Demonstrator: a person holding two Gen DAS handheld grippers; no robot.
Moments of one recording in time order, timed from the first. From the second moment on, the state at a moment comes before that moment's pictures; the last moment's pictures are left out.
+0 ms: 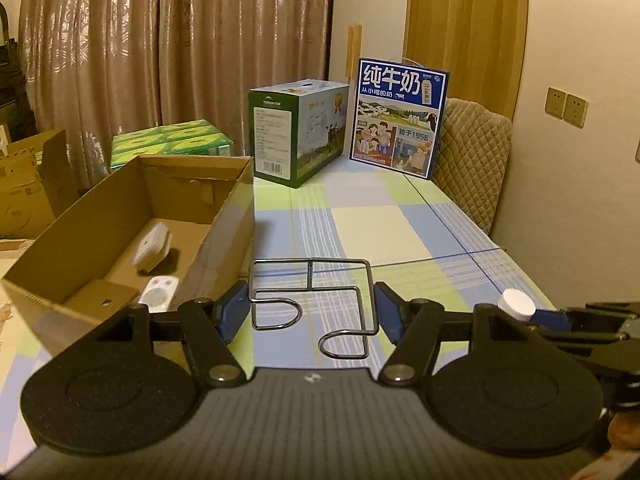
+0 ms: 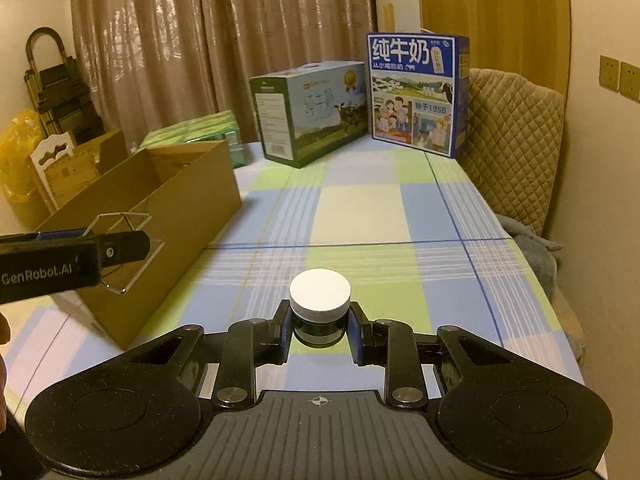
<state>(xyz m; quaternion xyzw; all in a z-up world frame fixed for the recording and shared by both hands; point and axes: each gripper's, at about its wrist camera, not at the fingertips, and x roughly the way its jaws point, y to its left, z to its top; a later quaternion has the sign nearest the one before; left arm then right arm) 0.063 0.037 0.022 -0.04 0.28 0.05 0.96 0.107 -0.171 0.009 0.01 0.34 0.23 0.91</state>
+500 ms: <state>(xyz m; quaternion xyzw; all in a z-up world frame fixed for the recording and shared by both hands) 0.027 0.048 0.047 -0.04 0.26 0.06 0.96 0.087 -0.155 0.035 0.00 0.32 0.25 0.91</state>
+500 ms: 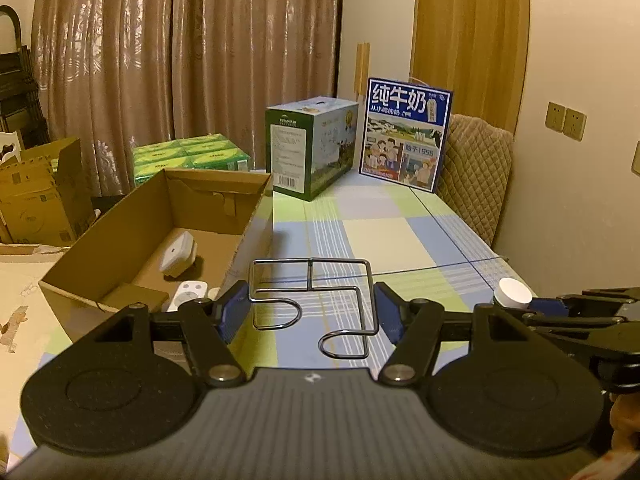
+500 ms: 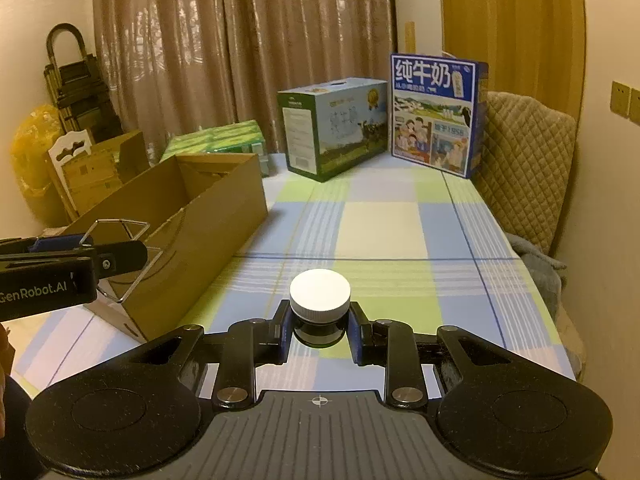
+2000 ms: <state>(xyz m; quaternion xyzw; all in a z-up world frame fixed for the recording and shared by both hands) 0.122 0.255 0.025 0.04 0.32 0.07 0.94 0.208 0.069 0.034 -0.04 0.32 0.40 0.86</state>
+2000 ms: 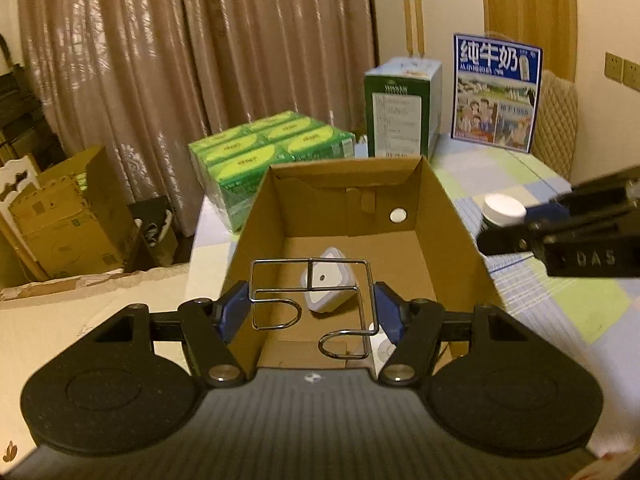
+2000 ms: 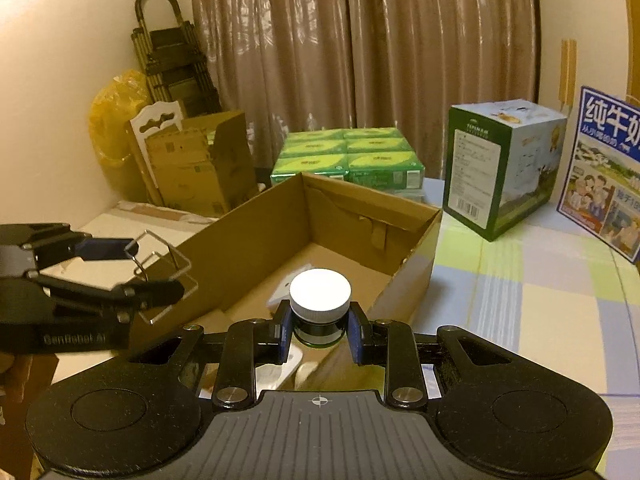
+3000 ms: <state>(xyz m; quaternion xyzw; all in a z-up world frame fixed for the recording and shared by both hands) 0.172 0.279 0.001 0.03 0.35 0.05 0.93 0.251 0.099 0.008 -0.04 0.34 0.40 0.85</state>
